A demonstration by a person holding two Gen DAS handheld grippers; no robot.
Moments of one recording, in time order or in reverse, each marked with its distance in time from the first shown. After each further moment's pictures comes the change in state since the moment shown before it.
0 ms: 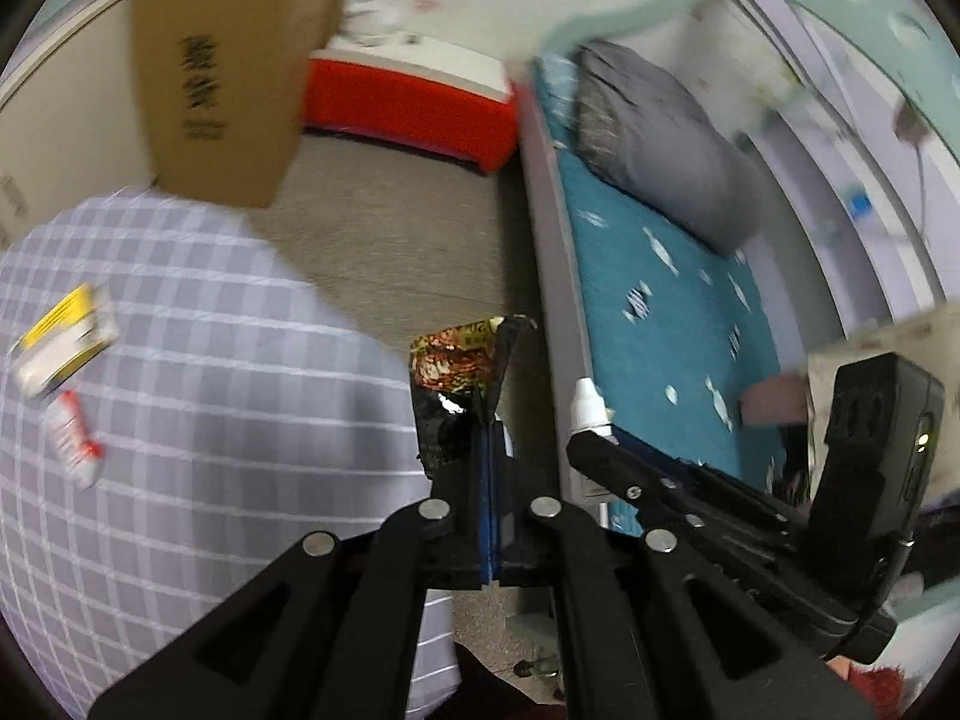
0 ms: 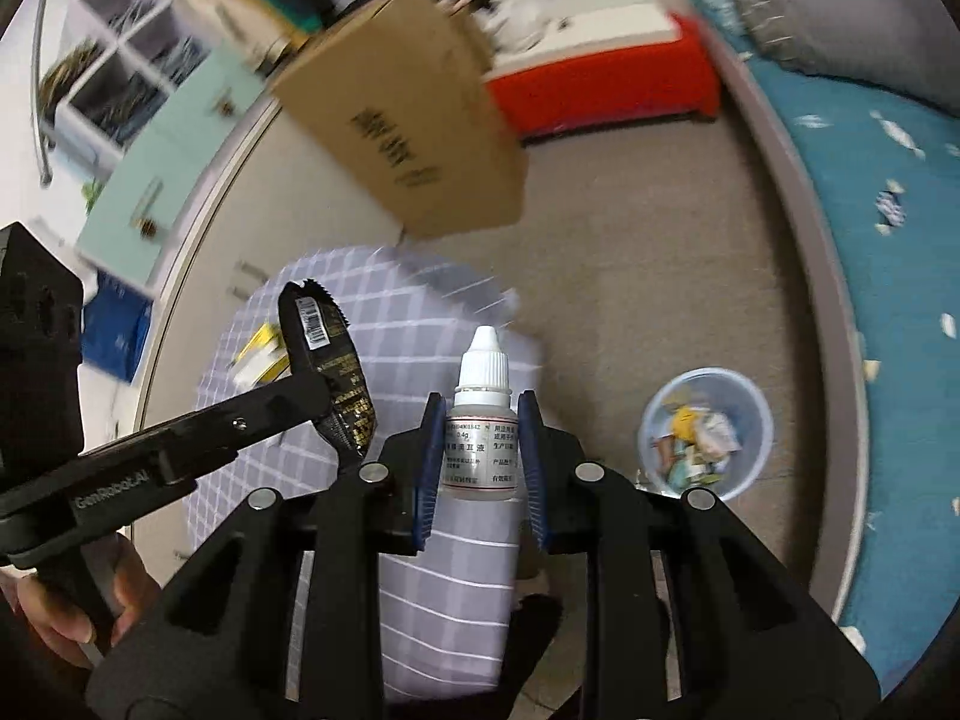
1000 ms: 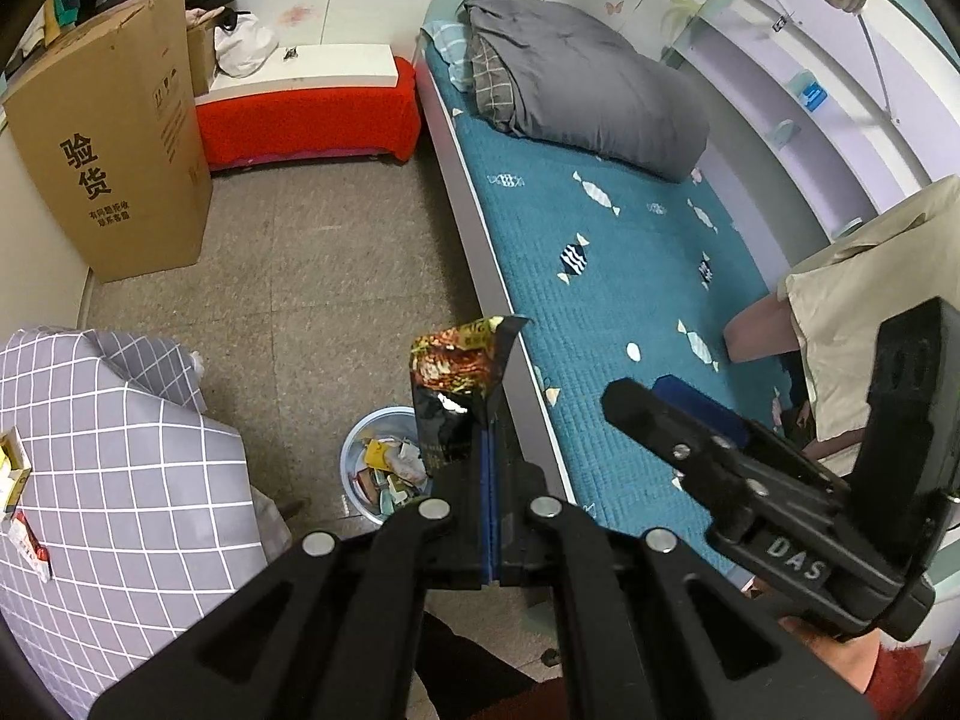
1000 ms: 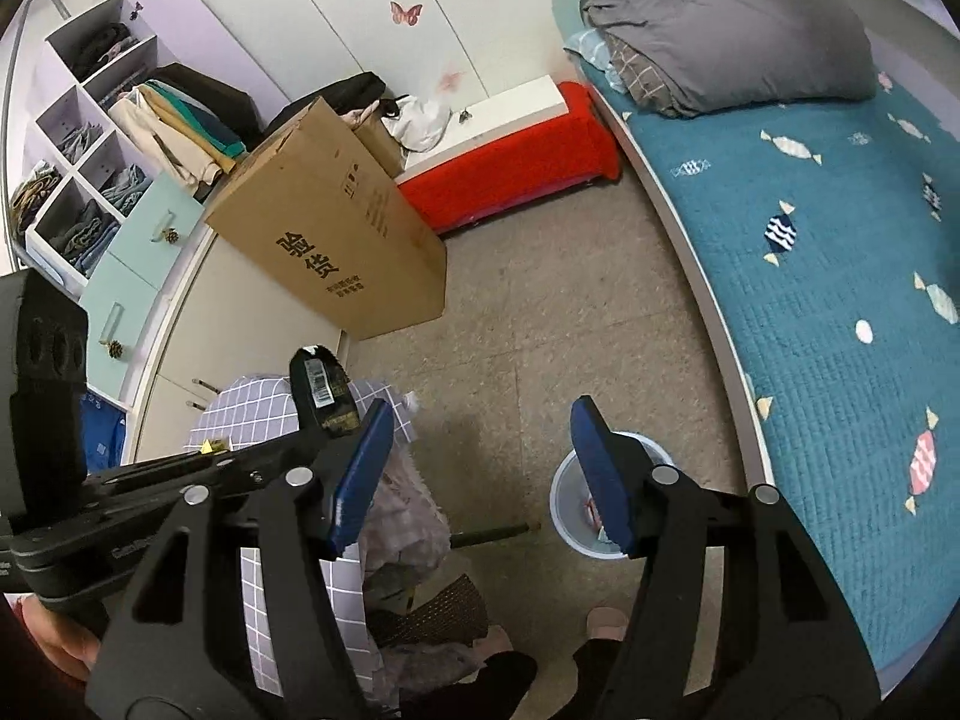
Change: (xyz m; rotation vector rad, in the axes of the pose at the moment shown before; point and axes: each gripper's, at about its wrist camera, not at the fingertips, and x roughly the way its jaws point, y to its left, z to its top) left arm 0.060 -0.153 0.023 0.214 0.067 0.020; right arm -0.086 -0.125 0.025 0.122 -0.197 -0.074
